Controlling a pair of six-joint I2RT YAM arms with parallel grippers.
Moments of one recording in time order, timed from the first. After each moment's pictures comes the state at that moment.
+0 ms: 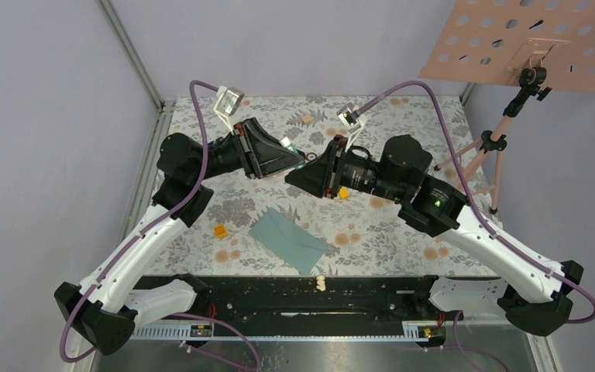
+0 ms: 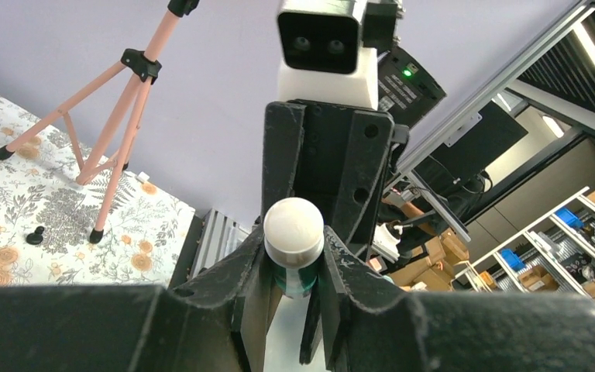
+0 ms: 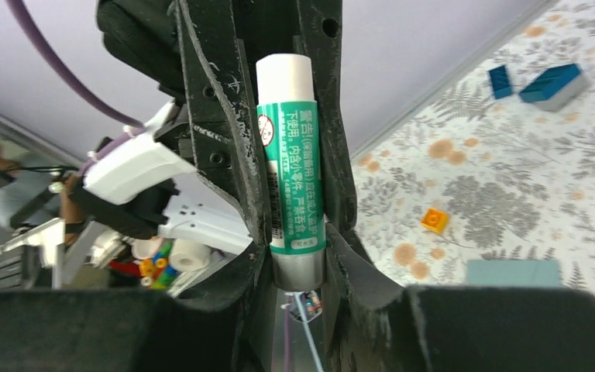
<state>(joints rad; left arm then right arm) -0.56 1.05 1.11 0.37 0.82 -1.04 0.94 1.12 1.31 -0.17 -0.31 0.65</state>
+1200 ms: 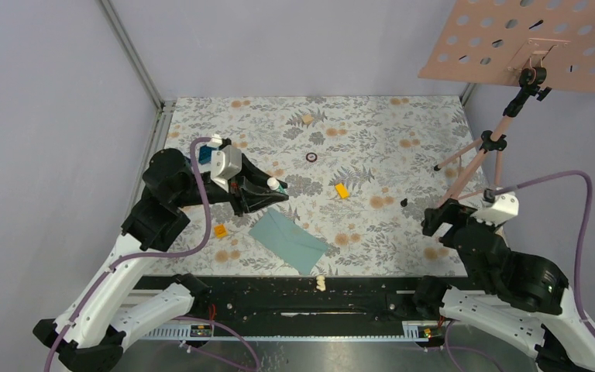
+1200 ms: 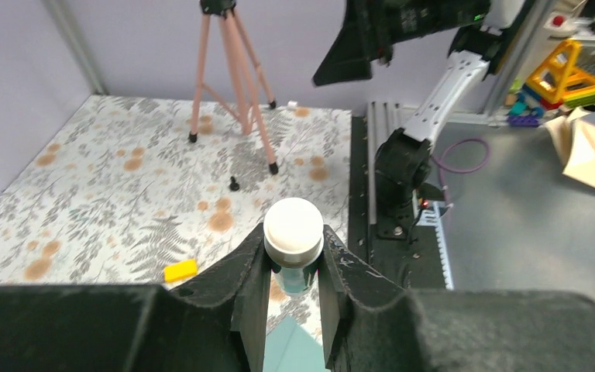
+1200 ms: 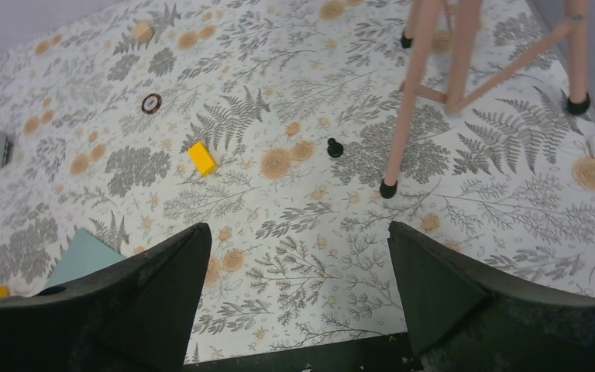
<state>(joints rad) -0.58 0.85 1.10 -0.19 0.90 -0.05 0.99 0.43 1.02 -1.22 0.93 0.81</state>
